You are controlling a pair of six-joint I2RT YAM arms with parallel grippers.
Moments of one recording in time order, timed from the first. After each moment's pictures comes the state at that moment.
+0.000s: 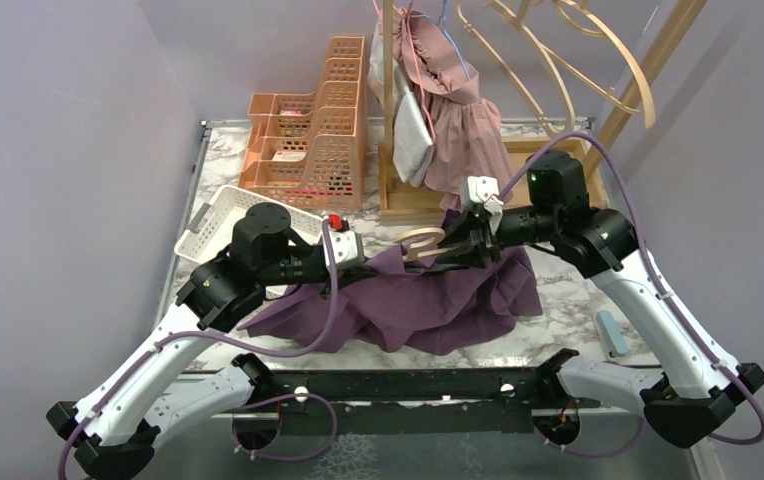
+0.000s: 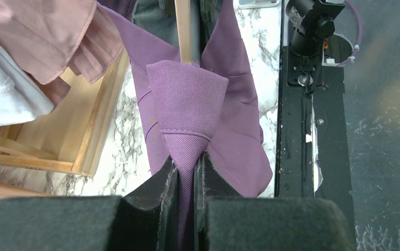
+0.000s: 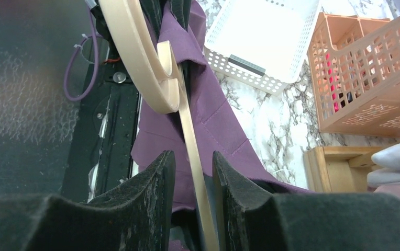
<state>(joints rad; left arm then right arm) -0.73 0.83 1.04 -0.53 0.63 0.35 0.57 1.10 1.33 -0.76 -0.91 -0.55</state>
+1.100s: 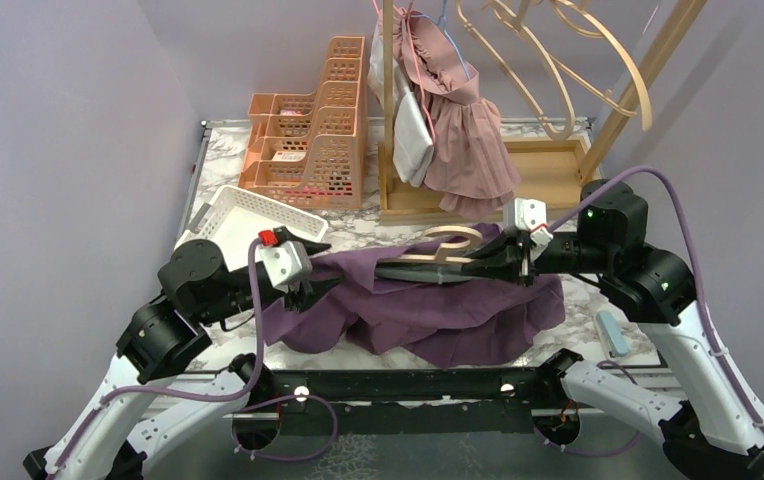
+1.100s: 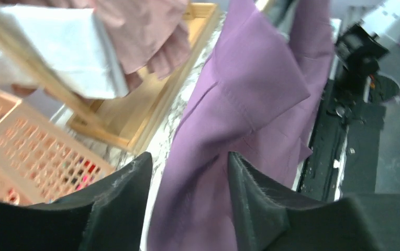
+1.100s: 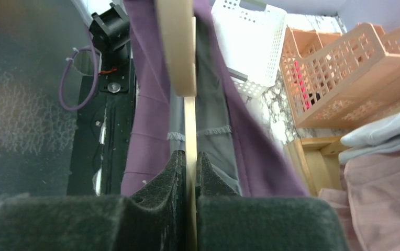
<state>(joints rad) -0.74 0.60 1.07 -0.60 0.42 0.27 0.60 0.87 1.31 -0.79 -0.81 -0.48</state>
